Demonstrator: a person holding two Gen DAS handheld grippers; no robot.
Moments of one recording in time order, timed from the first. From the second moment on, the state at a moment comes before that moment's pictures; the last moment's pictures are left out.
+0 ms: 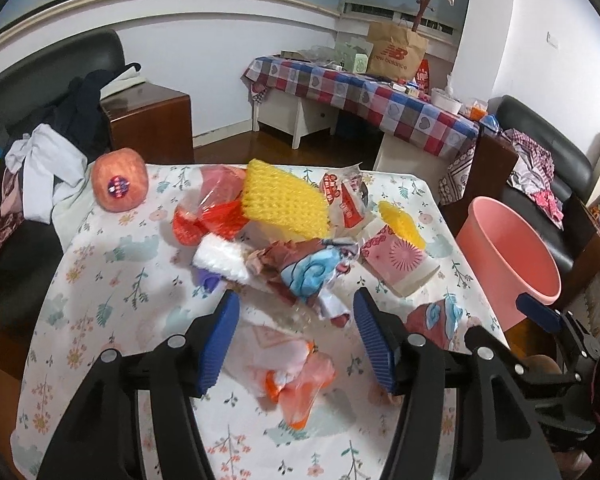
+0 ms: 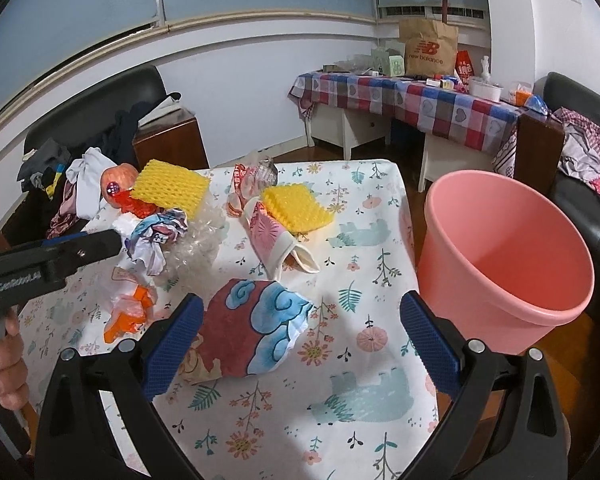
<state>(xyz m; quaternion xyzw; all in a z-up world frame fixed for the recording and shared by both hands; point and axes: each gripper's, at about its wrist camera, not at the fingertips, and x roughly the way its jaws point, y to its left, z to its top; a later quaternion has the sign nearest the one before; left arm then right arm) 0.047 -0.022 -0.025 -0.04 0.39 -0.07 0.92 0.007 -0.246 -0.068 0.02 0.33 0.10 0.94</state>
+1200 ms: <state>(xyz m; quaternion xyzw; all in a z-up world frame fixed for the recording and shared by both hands) 0.053 -0.007 -0.035 -0.05 0.37 -0.09 0.92 0.038 -0.241 -0.095 0.07 0.41 0.14 0.90</state>
